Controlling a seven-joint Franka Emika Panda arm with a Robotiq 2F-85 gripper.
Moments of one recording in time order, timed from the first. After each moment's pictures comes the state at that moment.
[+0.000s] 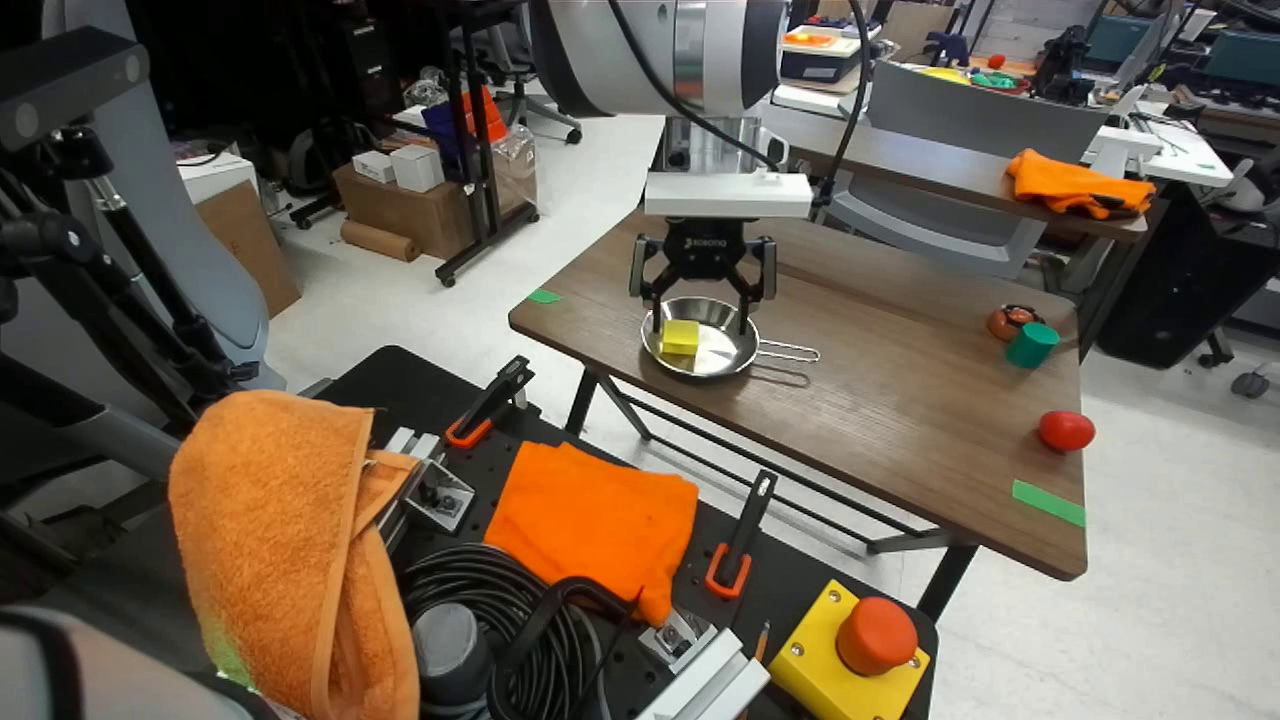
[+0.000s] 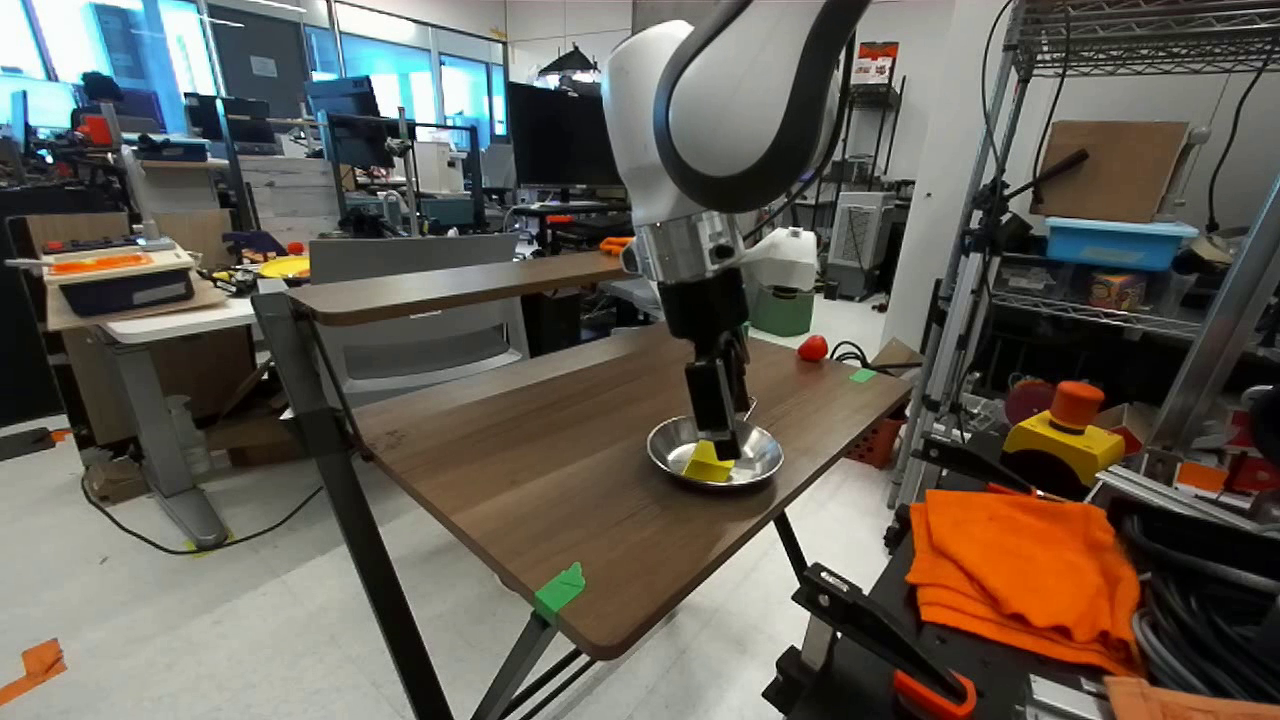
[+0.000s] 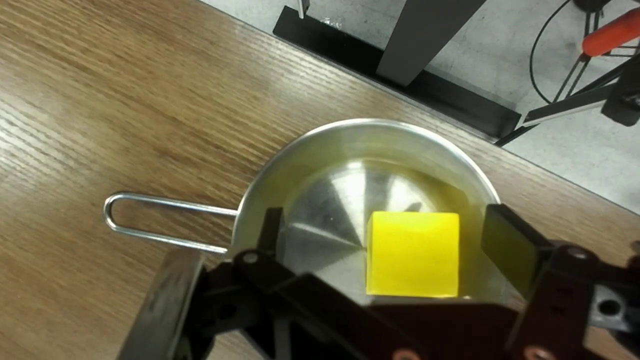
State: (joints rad) arm 0.07 0.53 0.02 -2.11 -0.28 2.36 -0.19
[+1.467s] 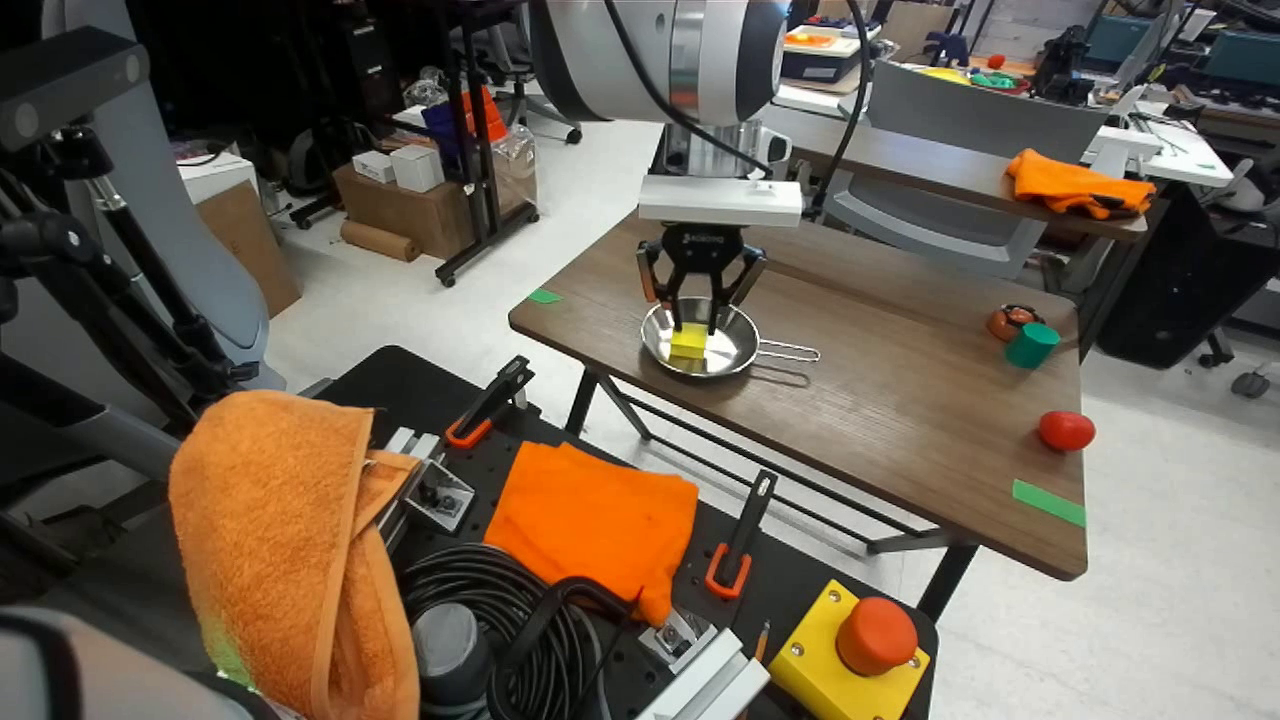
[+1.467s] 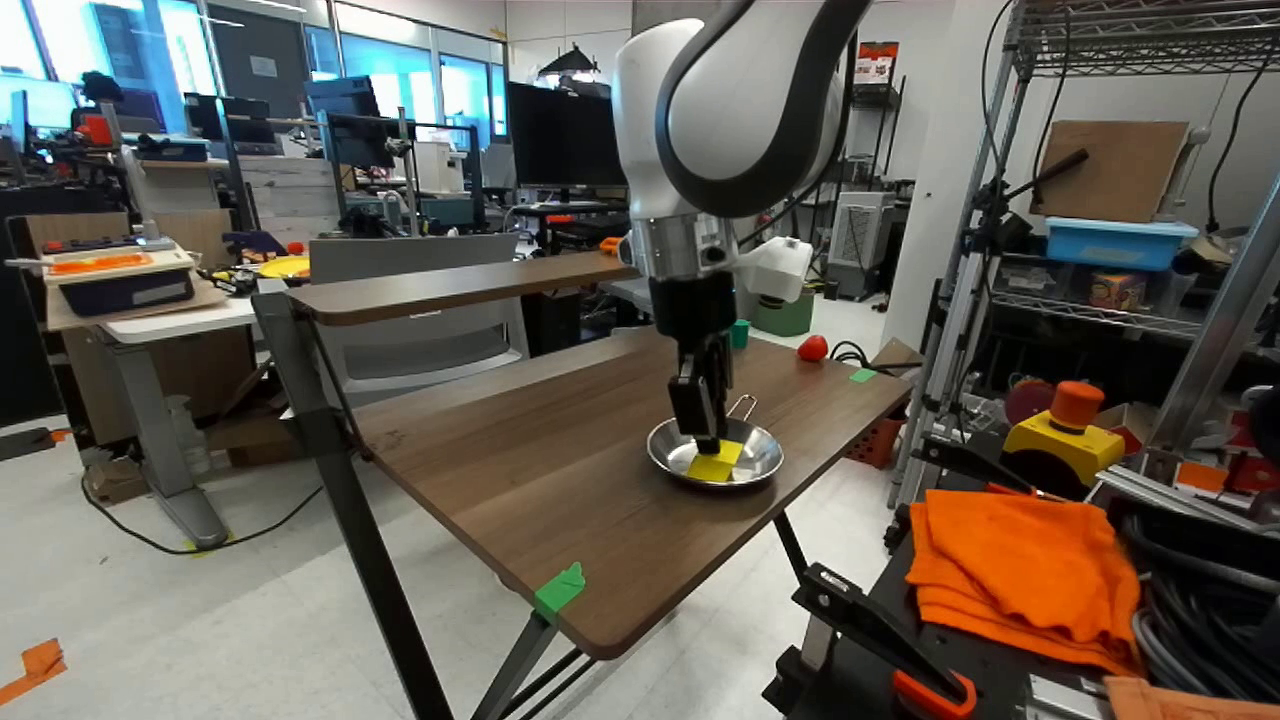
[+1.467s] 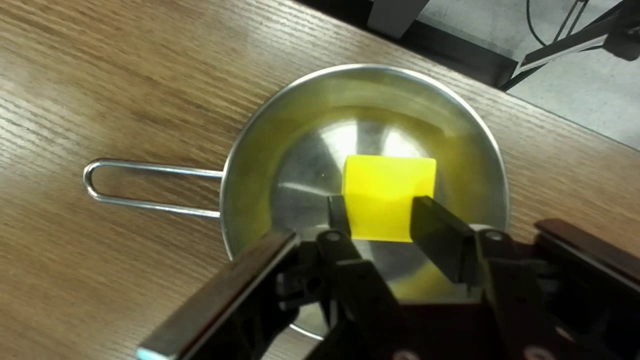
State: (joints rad) arm 0.06 0.53 0.03 -2.12 -0.23 2.47 -0.17
